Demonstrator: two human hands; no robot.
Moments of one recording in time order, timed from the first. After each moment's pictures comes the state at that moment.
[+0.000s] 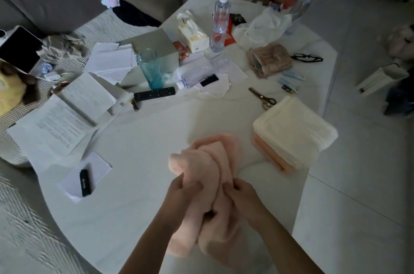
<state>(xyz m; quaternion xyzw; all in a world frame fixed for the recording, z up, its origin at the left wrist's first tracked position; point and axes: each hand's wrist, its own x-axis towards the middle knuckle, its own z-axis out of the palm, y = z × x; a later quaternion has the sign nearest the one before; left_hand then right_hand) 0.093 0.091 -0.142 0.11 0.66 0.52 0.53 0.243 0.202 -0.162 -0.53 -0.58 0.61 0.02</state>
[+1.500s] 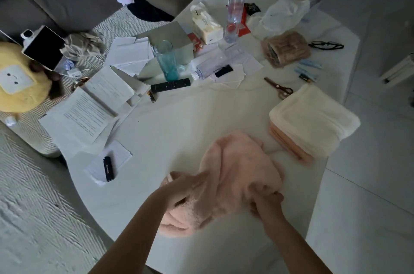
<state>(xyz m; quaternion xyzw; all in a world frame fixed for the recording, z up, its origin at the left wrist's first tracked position) 0.049 0.064 -0.151 0.09 0.75 0.22 0.62 0.271 0.167 -0.222 -0.72 -0.33 0.59 0.13</state>
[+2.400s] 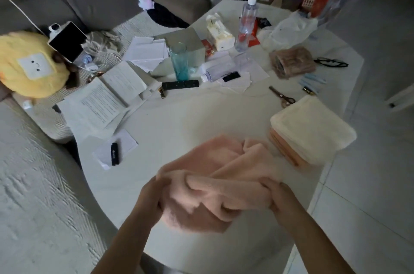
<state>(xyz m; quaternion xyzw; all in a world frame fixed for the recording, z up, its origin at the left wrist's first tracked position) 0.069 -0.005 -0.153 -0.04 0.69 0.54 0.47 0.289 0.205 -0.158 -0.64 -0.42 0.64 0.06</state>
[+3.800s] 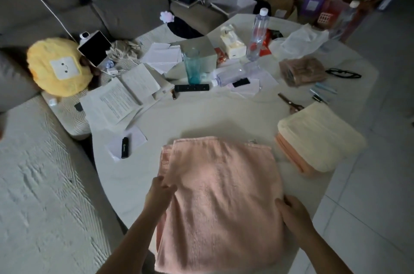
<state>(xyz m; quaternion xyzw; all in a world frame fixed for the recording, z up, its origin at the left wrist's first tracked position) 0.085 -0.022 -0.210 0.03 0.87 0.36 0.34 0.350 0.206 -0.196 -0.61 -0.63 0.48 -0.03</state>
